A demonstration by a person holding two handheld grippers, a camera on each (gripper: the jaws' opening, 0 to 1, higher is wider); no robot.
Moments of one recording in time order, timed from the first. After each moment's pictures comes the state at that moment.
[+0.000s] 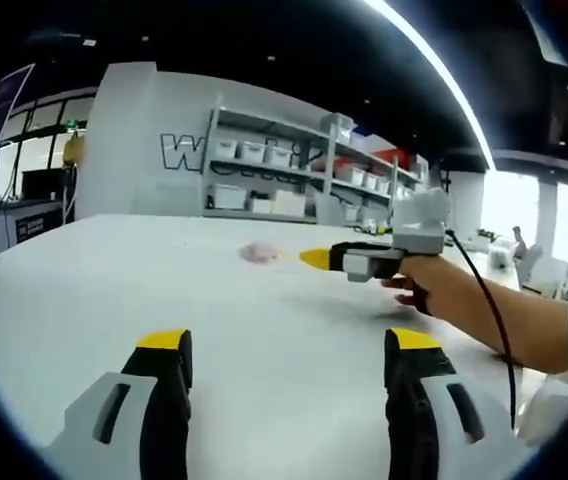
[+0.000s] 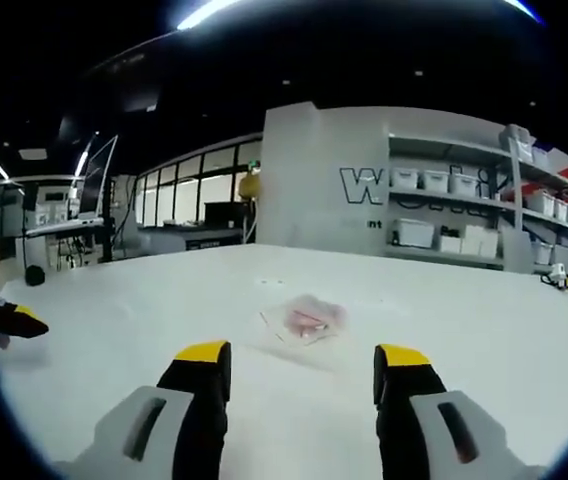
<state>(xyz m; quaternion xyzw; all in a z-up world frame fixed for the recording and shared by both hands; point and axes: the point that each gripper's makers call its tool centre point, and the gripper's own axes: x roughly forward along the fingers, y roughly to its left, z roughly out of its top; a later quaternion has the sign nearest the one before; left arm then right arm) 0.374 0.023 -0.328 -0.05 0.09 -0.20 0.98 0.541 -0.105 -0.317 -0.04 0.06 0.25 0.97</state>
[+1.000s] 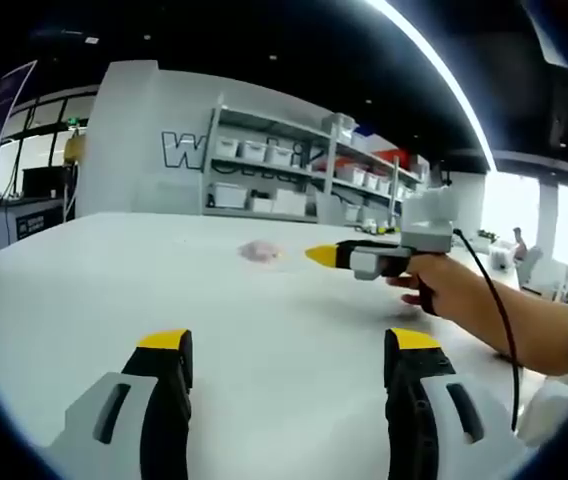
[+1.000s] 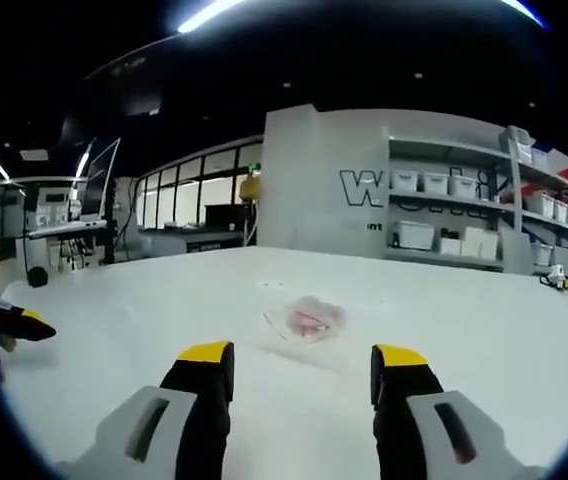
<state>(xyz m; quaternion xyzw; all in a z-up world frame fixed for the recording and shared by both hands) 0.373 0.023 -0.331 -0.06 0.09 -0.19 0.98 0.542 -0.109 -0.313 -0.04 0.05 0.26 0.96</state>
